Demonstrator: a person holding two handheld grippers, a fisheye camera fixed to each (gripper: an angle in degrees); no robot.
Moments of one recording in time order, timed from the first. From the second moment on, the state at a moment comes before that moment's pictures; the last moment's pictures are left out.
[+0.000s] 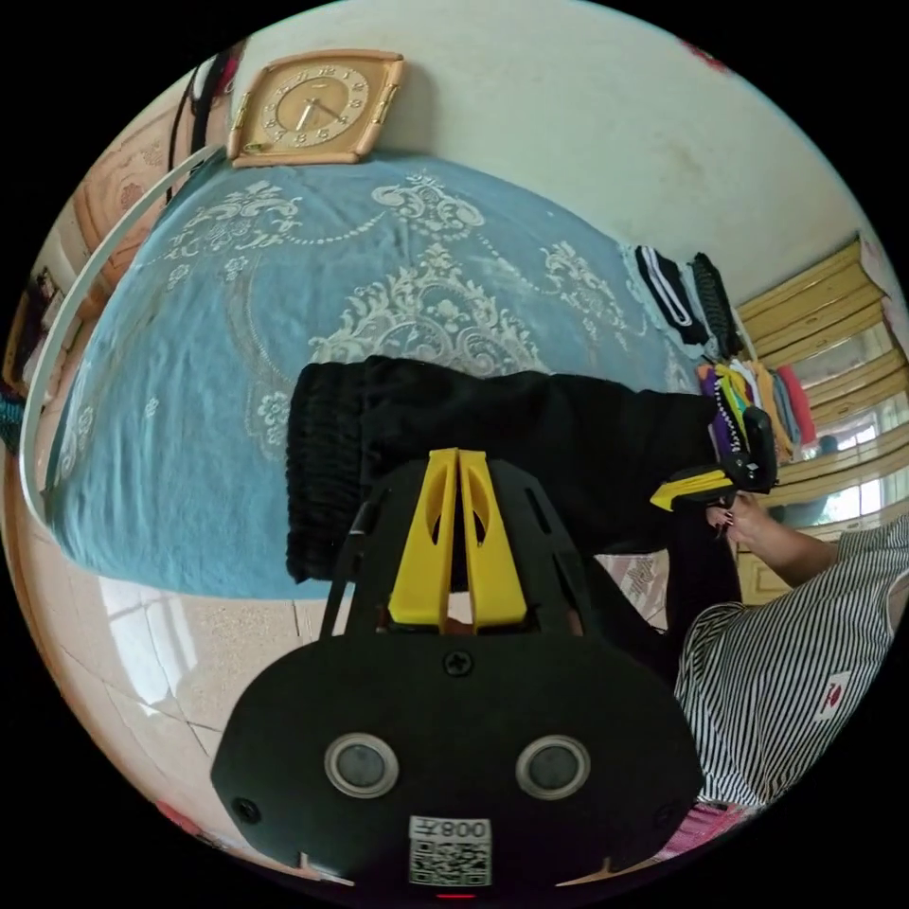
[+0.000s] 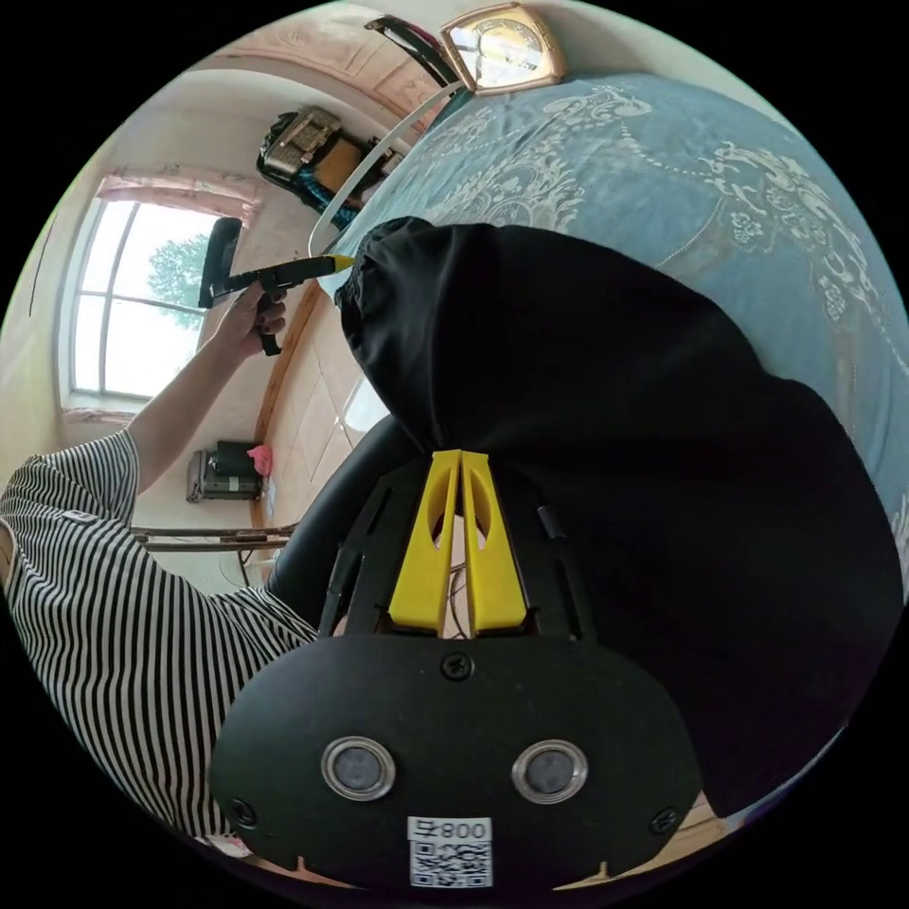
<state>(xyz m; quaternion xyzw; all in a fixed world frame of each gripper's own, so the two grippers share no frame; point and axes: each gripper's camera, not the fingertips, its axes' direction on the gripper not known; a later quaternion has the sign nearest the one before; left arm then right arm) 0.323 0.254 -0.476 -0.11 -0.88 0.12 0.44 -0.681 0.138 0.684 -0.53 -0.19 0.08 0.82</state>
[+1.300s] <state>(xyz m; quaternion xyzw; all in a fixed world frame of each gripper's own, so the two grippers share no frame) -0.221 0.282 -0.153 -0.44 -0.83 0.09 0.34 -0.220 0.260 0.501 -0.38 0.12 0.34 0.85</state>
